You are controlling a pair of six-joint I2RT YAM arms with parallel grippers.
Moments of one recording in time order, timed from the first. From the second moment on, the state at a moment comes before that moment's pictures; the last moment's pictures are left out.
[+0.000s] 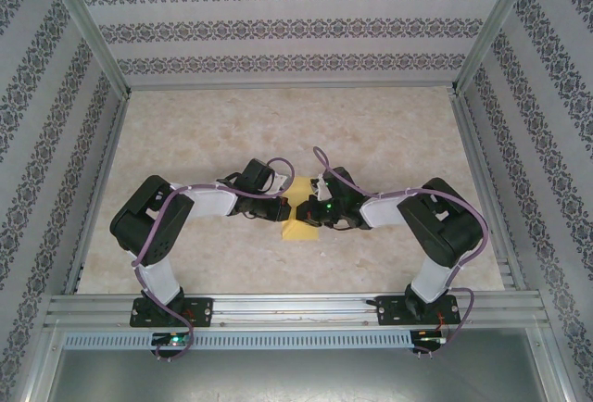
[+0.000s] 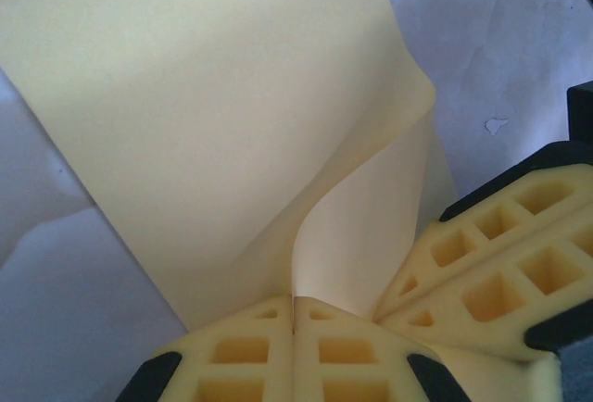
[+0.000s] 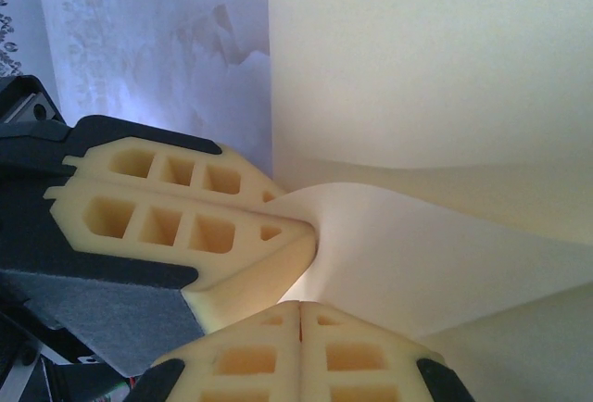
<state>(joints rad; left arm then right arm) -0.56 1.78 0.86 -0.09 0.47 -0.34 0.61 1.74 0.66 0.26 -0.61 0.91</state>
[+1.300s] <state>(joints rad) -0.55 1.73 0.84 -0.09 0.44 -0.37 0.61 1.74 0.65 0.22 -0.55 0.91</state>
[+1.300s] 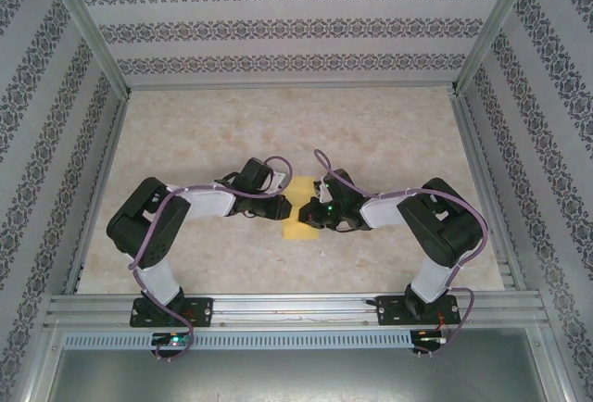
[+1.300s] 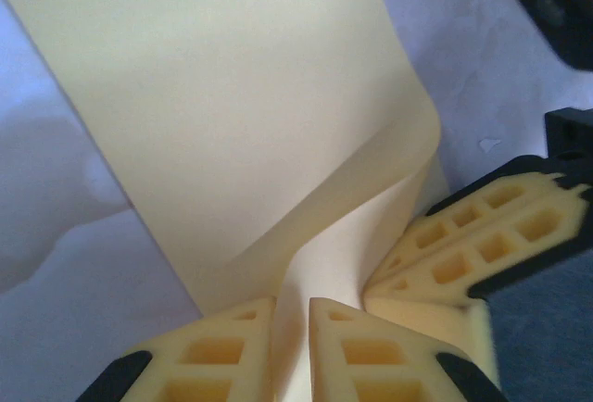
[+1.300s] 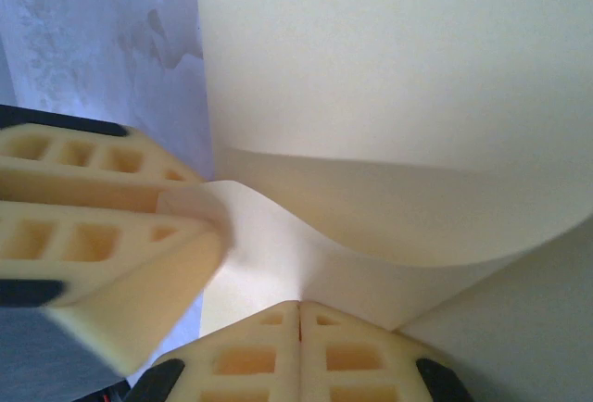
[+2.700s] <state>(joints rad) -0.66 1.63 0.73 -0.09 0.51 -0.56 0.61 1.74 0.64 0.23 -0.55 0.91</state>
